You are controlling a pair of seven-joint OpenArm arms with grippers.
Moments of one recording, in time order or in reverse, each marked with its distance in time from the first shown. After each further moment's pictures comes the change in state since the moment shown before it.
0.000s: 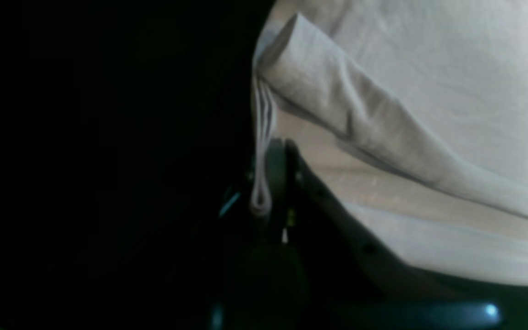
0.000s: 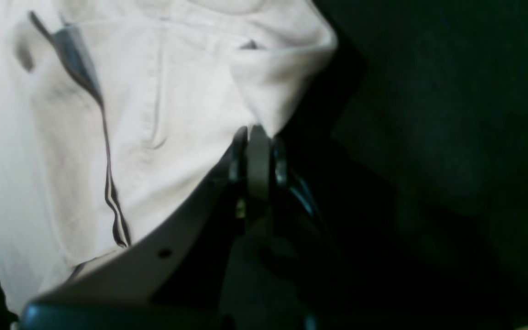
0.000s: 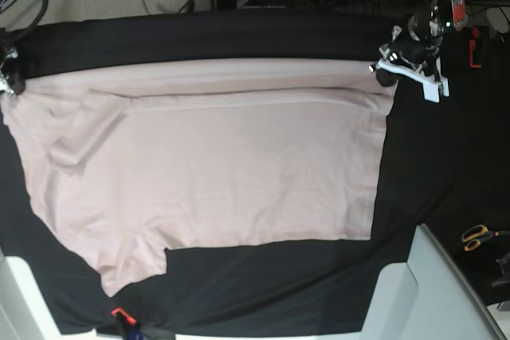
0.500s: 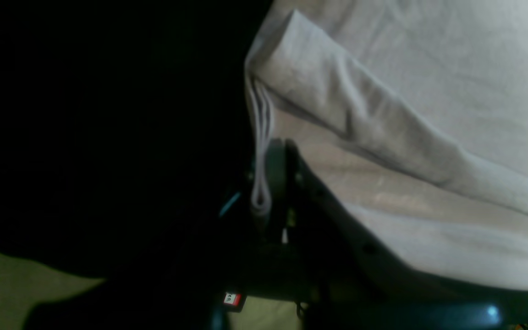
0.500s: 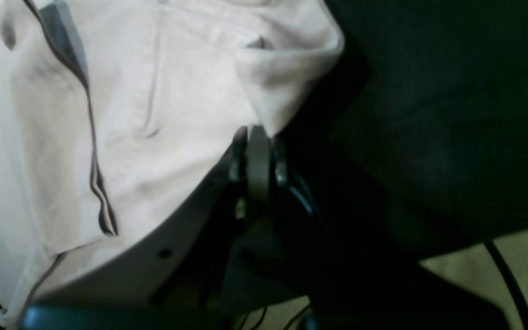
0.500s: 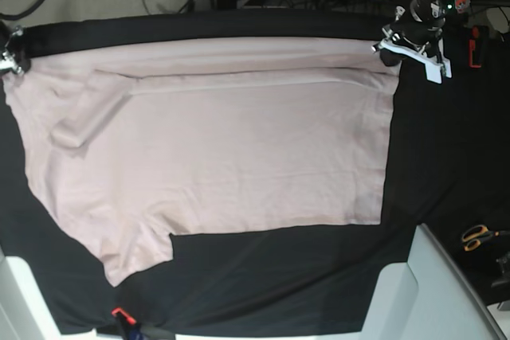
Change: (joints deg) left arm 4.0 -0.3 -0.4 0.8 0.3 0.3 -0.4; right arm -7.3 -4.1 0.3 8.8 0.9 -0.2 -2.6
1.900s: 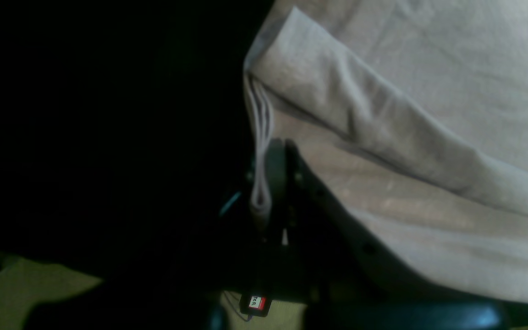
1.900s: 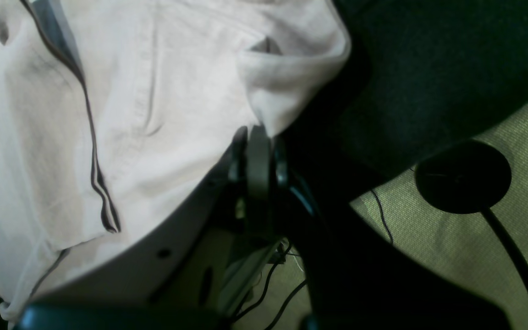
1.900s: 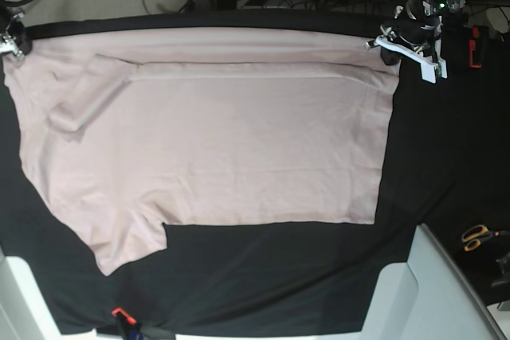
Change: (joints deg) left arm 0.3 1.9 -0.3 0.3 7.7 -0.3 -1.8; right arm -3.0 -3.1 4.8 5.5 -0.6 -0.5 -5.2
